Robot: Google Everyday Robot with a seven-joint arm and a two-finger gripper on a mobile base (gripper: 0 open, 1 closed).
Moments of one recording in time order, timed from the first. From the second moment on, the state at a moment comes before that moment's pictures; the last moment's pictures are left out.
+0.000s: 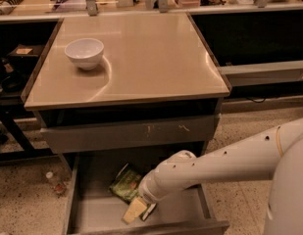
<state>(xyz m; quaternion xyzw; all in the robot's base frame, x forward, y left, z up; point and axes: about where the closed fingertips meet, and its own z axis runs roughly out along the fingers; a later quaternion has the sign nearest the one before) 0.434 0.039 0.479 -0.48 0.84 0.18 0.16</state>
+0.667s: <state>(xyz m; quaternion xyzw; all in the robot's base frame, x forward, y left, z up) 0.453 0.048 0.438 -0.48 0.84 0.19 0.17</state>
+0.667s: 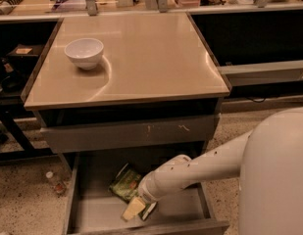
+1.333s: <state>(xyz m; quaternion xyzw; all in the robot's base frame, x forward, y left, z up) 0.475 0.052 0.404 -0.46 0.84 0.21 0.19</state>
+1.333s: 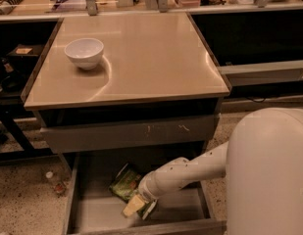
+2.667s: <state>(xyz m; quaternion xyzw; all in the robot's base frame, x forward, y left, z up) 0.484 0.057 0.357 -0.44 0.86 0.21 0.17</state>
